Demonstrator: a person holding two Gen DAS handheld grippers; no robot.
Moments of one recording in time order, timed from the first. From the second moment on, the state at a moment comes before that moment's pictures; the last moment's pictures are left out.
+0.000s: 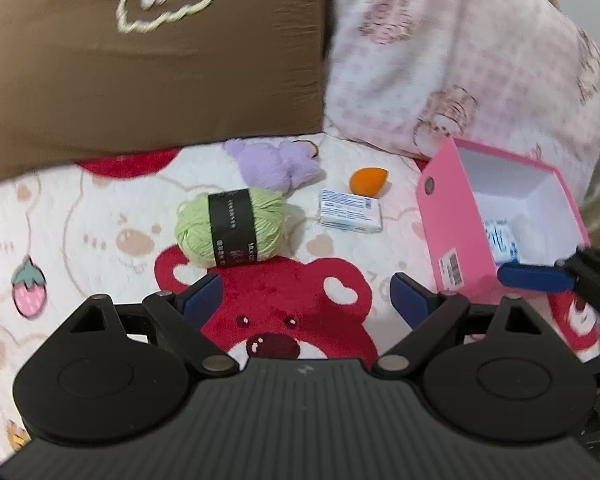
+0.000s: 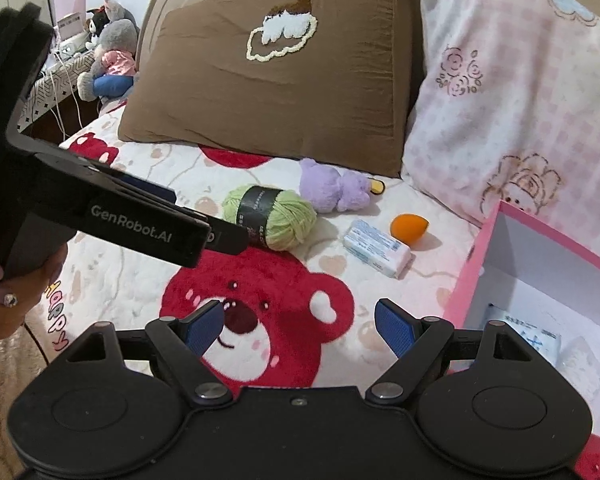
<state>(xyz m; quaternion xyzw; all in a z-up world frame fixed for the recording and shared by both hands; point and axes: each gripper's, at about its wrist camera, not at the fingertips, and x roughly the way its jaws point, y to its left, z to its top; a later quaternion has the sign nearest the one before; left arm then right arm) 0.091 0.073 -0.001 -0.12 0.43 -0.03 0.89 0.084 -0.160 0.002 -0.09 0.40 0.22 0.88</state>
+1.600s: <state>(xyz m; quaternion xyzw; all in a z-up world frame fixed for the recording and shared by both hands) 0.155 0.164 -0.116 -0.23 0.36 0.05 0.90 0.201 -0.094 -0.111 -0.06 0.35 0.27 0.89</state>
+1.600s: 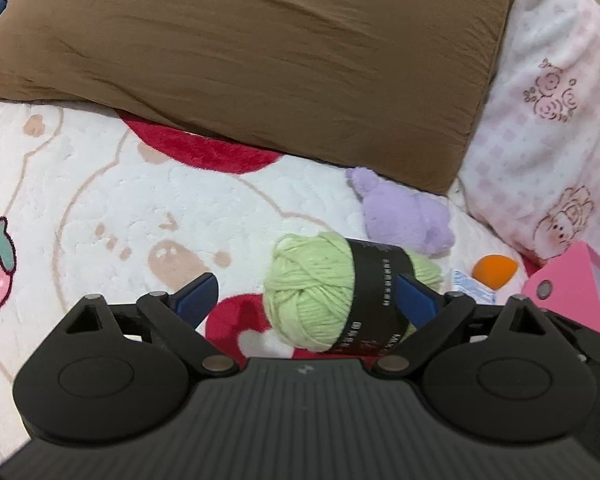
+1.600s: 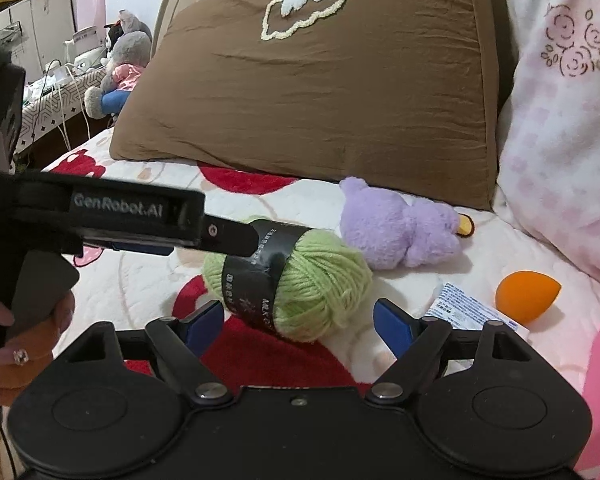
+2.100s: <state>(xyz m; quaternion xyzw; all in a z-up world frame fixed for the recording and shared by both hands) 0.160 0.165 -0.122 -0.25 0.33 0.03 0.91 0.225 -0.086 -0.133 -0.04 0.36 0.28 0.89</state>
